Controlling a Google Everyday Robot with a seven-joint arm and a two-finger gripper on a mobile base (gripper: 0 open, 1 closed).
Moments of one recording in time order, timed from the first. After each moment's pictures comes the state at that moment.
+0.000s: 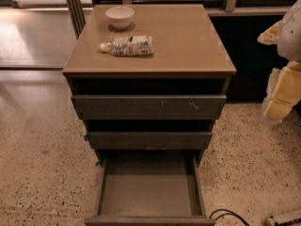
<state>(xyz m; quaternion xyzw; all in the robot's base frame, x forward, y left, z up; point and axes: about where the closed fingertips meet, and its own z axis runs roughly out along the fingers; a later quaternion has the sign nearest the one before) 0.438 -0.216 0.977 -0.60 0.78 -0.04 0.16</state>
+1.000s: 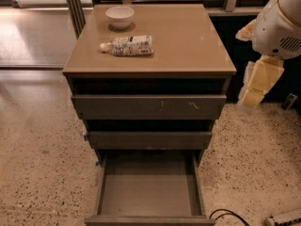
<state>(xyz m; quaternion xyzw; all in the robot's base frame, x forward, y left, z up) 0.483 -0.198 0.961 -0.62 0.76 -0.02 0.18</state>
